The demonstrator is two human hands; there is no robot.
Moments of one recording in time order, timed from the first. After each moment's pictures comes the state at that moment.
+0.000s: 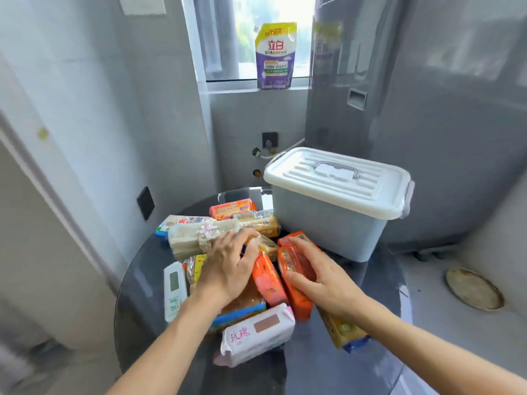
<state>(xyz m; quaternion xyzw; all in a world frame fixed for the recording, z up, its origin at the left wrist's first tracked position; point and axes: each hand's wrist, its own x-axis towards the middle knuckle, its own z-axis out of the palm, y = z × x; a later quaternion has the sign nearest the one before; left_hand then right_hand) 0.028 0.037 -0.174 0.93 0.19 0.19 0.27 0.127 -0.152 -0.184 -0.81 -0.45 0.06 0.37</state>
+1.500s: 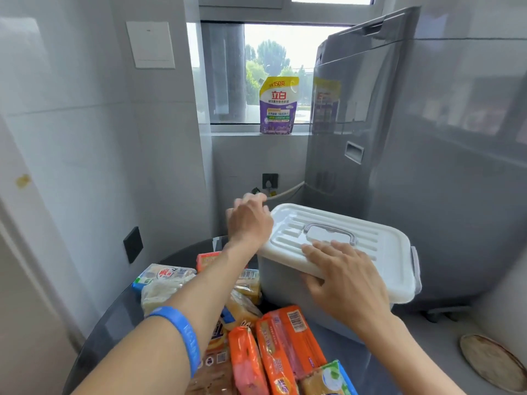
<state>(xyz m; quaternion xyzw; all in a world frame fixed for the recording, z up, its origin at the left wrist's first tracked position) 0.206 0.065 -0.085 0.88 0.29 0.30 0.23 0.202 -0.142 -0.104 -0.90 -0.38 -0.20 0.08</state>
